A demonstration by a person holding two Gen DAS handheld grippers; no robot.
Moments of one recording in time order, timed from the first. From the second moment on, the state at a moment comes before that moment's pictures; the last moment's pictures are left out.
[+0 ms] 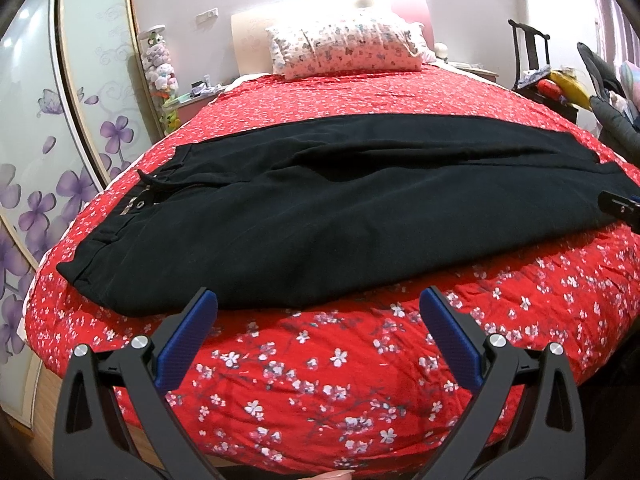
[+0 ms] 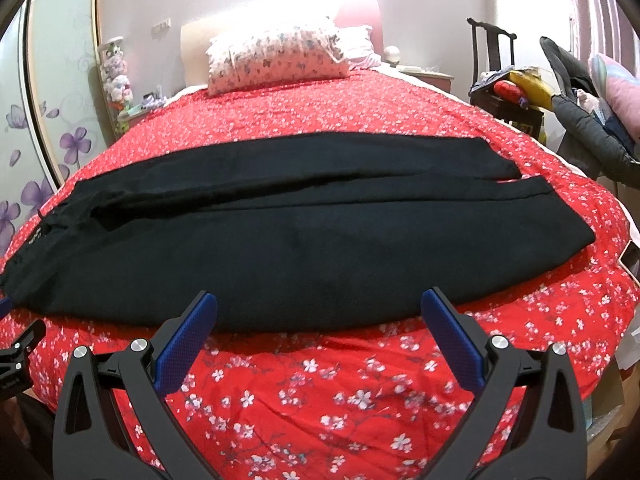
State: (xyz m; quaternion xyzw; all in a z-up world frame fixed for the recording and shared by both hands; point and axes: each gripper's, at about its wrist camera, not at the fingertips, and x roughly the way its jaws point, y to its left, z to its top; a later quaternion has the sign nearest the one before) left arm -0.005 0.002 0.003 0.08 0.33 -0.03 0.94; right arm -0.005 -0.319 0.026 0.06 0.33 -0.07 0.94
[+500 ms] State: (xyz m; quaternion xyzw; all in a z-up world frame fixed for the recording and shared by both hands) left arm 0.013 0.012 0.037 0.04 0.31 -0.01 0.95; right arm 0.007 -0.370 0.074 0.06 0.23 -0.01 0.97
